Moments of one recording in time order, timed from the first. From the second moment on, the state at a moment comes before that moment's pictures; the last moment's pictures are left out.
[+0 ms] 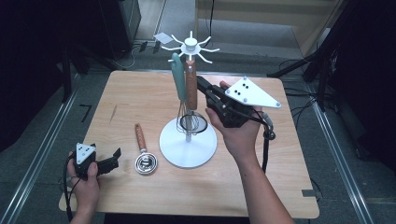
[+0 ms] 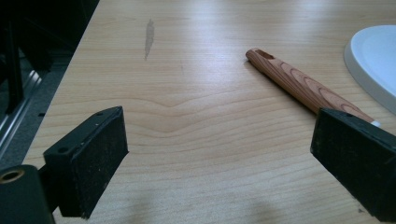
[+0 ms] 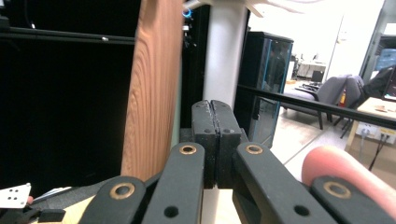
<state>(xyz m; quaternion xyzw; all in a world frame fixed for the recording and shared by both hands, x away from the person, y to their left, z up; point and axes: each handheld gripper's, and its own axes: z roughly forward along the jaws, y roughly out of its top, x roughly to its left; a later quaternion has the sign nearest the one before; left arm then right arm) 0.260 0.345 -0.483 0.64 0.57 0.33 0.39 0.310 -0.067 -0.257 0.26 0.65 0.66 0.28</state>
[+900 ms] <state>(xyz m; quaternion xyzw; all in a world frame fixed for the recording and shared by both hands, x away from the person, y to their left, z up) 0.256 0.329 -0.477 0.69 0.54 0.32 0.35 0.302 -0.126 -0.356 0.36 0.66 0.60 0.26</state>
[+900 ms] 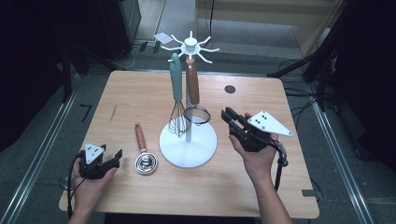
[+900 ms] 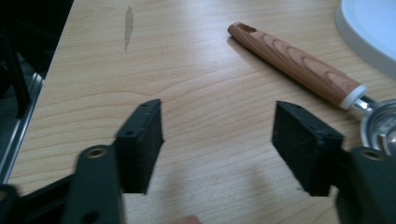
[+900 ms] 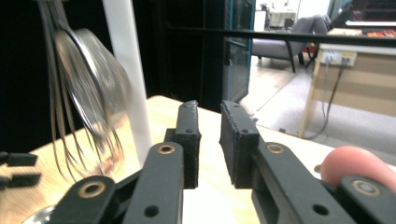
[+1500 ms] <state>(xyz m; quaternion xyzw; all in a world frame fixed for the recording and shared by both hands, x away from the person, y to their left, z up) 0.259 0.309 -0.481 0.73 0.53 0.23 0.37 0.282 -0.148 -0.436 0.42 0.70 0.54 0.21</state>
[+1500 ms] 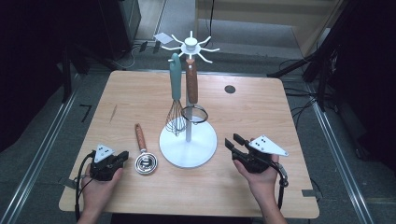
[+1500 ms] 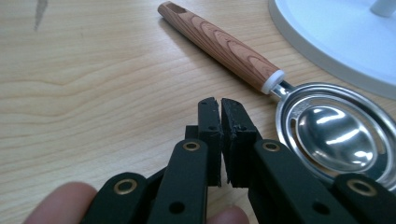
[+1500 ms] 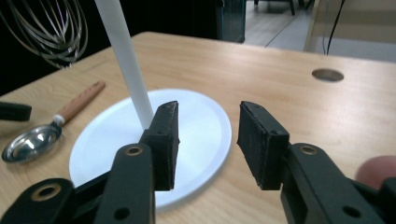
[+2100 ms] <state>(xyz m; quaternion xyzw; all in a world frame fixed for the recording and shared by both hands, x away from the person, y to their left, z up) 0.262 0.306 -0.477 0.74 0.52 0.15 0.41 0.272 -0.144 -0.474 0.45 0.71 0.51 0.17</state>
